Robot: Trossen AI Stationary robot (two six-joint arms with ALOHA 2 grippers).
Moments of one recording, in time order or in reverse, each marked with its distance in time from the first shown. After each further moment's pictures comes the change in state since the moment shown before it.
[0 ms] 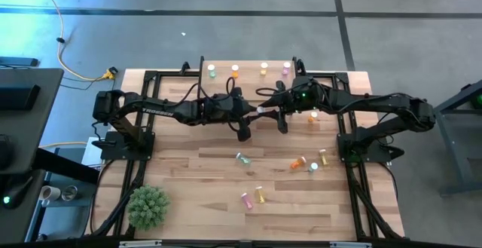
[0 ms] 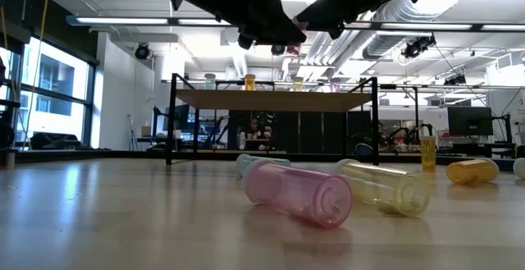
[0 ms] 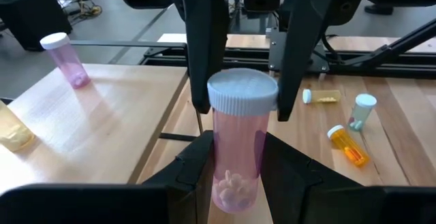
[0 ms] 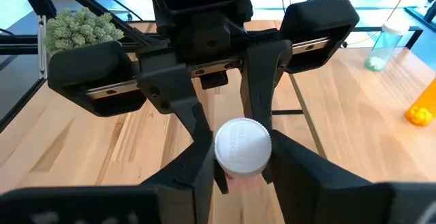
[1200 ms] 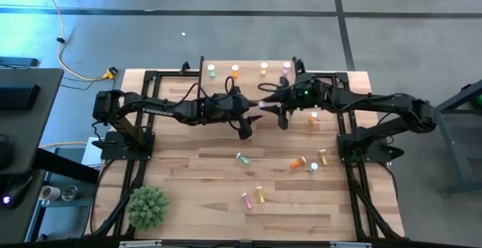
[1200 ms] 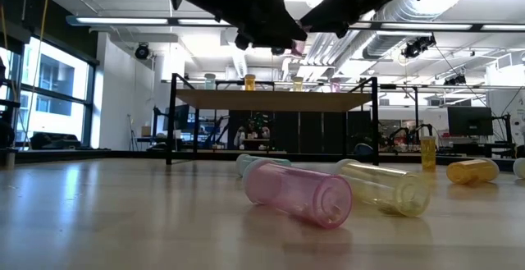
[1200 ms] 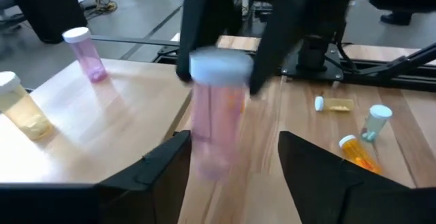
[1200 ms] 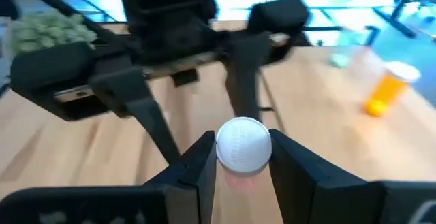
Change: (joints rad) left arm 0.002 -0.005 0.000 -0.001 -0.049 -0.044; right arm -0.039 -0.036 0.000 -0.031 0.074 -0.008
